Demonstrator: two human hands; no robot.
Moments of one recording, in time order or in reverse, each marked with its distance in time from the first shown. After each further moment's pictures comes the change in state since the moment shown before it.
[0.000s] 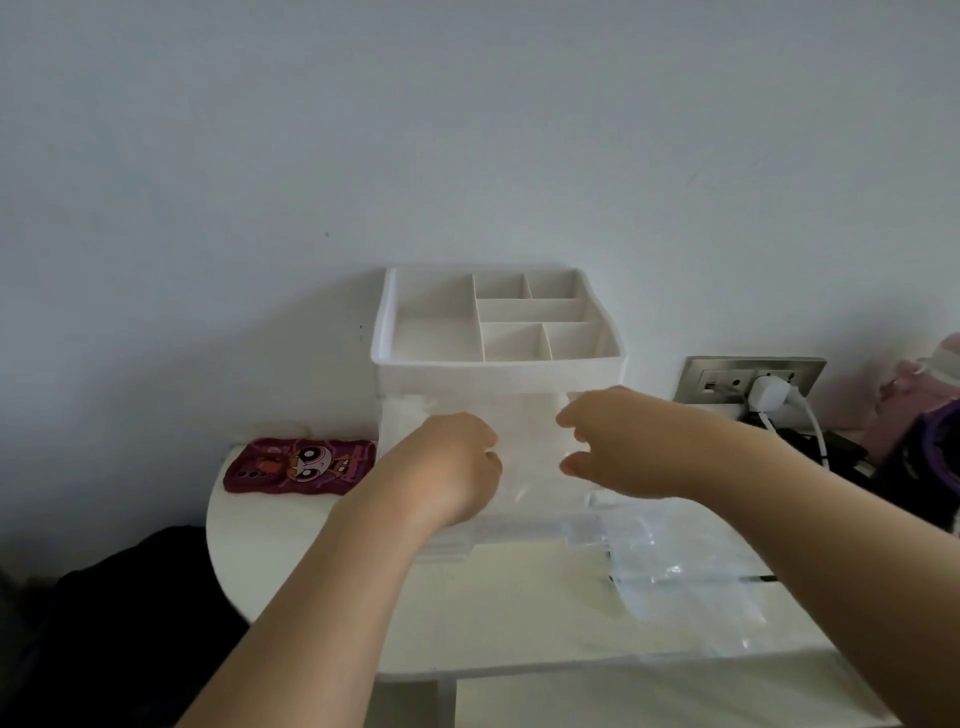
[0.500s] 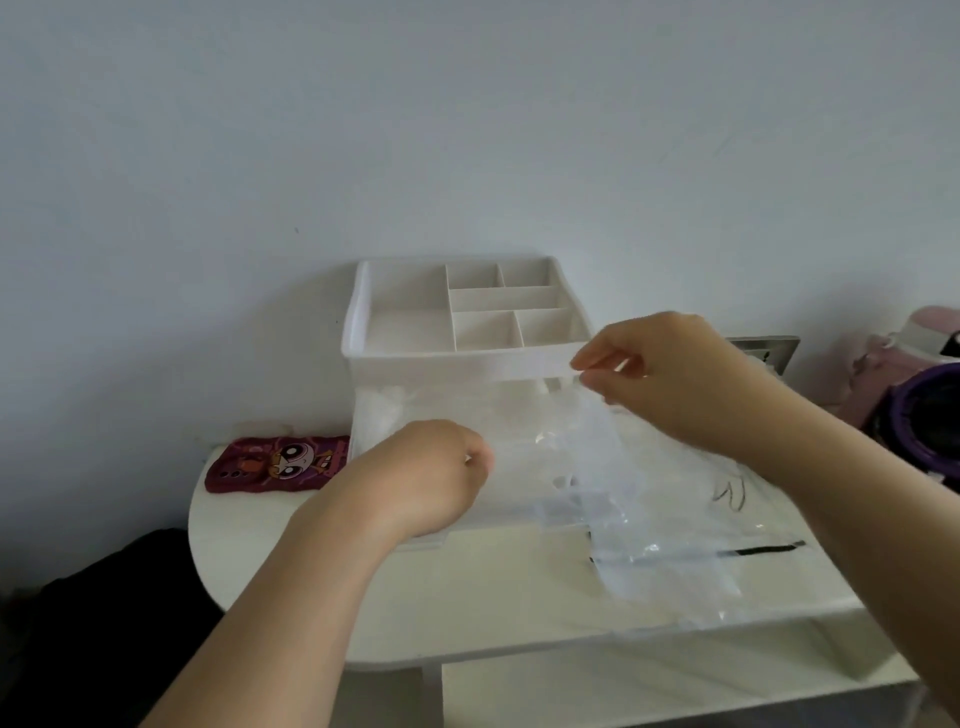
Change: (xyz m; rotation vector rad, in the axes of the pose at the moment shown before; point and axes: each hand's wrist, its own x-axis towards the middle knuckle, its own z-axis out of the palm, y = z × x) left_hand -0.011 0.001 0.002 0.073 -0.060 0.089; right_hand -0.023 0.041 -0.013 0.402 0.480 -0.055
